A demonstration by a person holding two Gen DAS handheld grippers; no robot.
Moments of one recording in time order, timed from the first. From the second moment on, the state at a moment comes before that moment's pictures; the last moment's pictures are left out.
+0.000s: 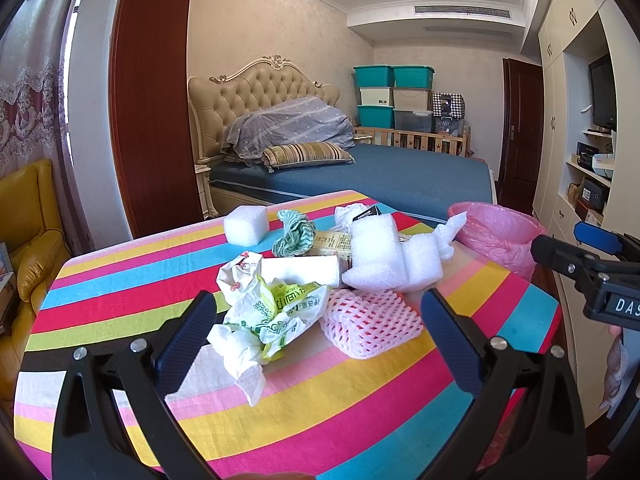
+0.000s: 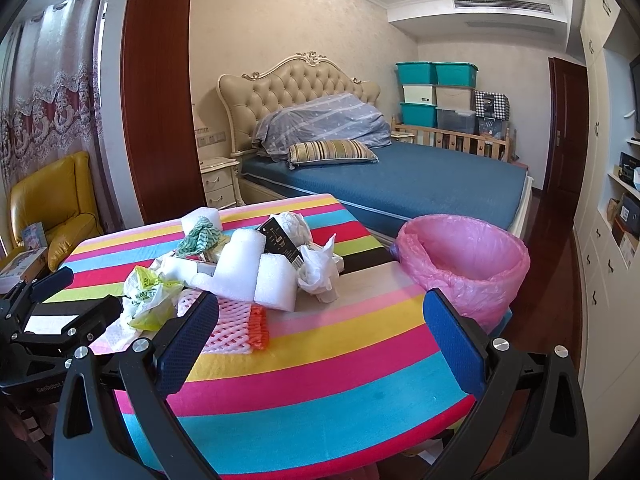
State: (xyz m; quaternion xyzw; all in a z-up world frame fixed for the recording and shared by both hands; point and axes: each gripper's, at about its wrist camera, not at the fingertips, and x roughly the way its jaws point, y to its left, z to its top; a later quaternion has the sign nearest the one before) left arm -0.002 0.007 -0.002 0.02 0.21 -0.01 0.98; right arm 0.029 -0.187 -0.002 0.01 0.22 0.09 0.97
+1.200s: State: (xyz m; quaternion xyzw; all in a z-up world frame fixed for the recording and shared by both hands) left arm -0.004 0.007 -0.005 0.02 0.22 -0.01 0.98; right arm 0.030 -0.184 -0.003 0.01 0.23 0.09 0.97
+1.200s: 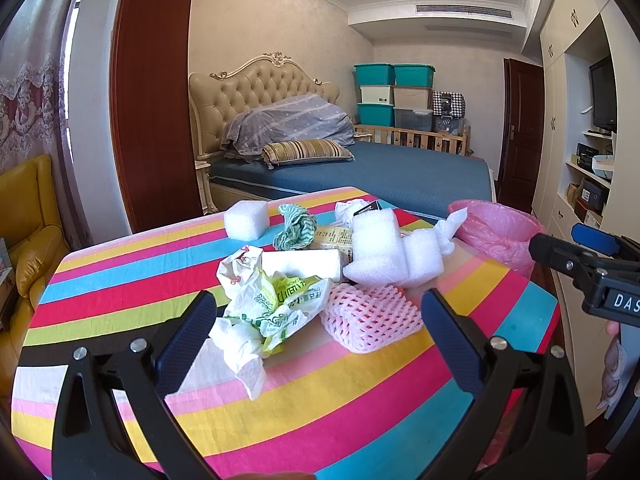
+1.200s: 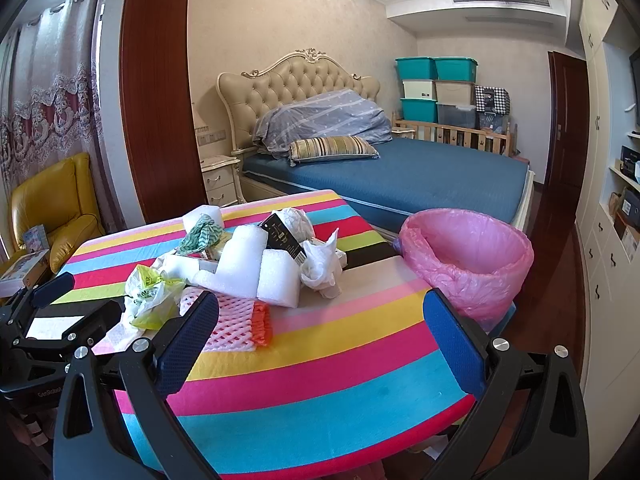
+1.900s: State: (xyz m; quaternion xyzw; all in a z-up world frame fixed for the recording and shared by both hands) left arm -0.005 0.007 -0.006 0.02 0.22 -0.01 0.98; right arm 0.029 -0.183 -0.005 0.01 0.23 0.09 0.97
